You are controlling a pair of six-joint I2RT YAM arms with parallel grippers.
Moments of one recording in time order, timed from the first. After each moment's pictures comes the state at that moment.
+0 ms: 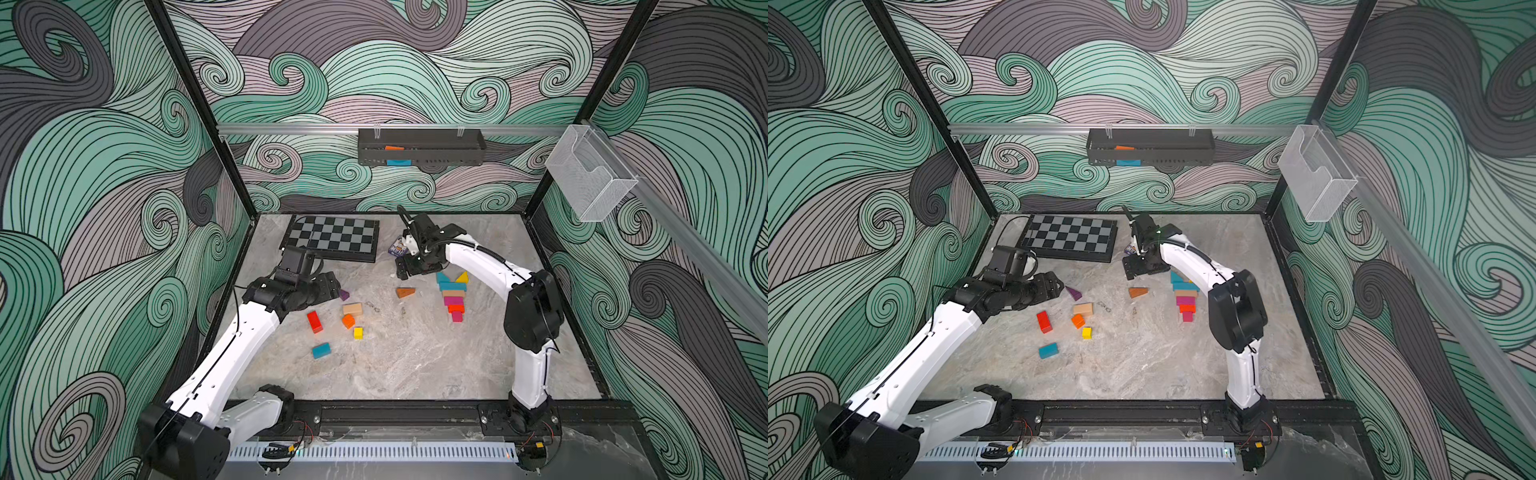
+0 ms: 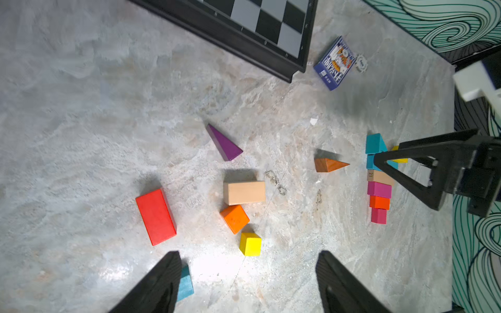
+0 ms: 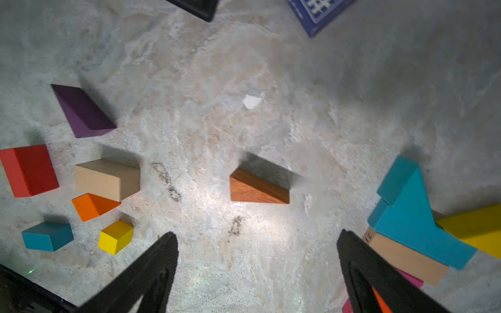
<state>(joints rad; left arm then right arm) -0.29 1.12 1.02 -0.87 0.10 -0.58 0.57 2.00 1.75 -0.97 -0.07 0.24</state>
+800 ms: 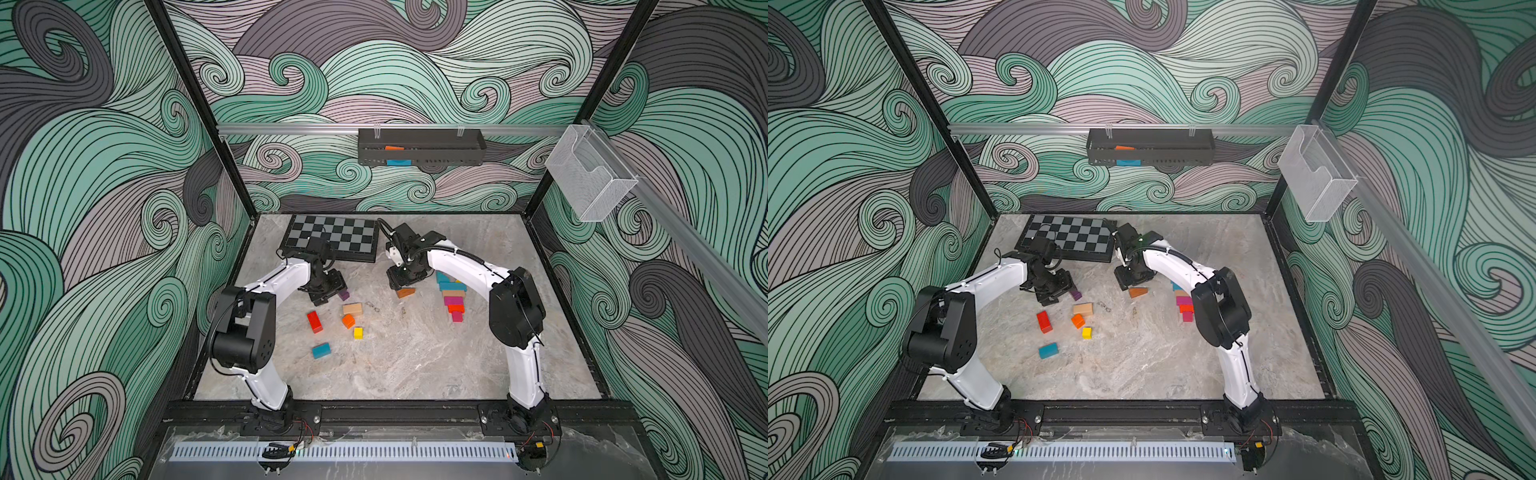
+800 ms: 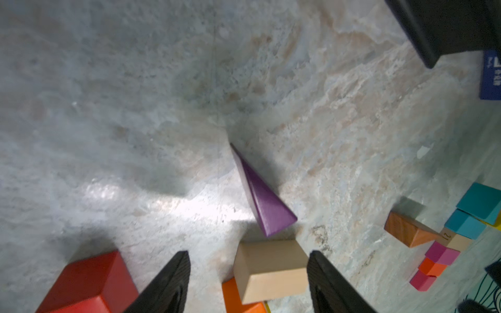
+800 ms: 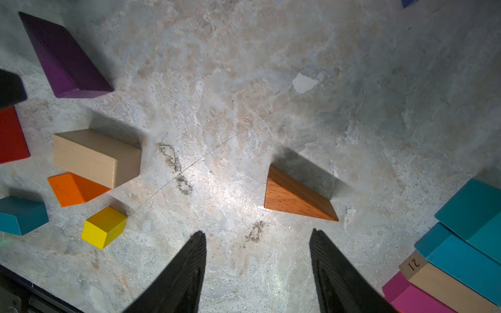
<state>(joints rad) -0.20 1.73 1.14 -0.71 0.20 -0.66 0.64 2.07 1.75 -0.99 -0.07 0.18</state>
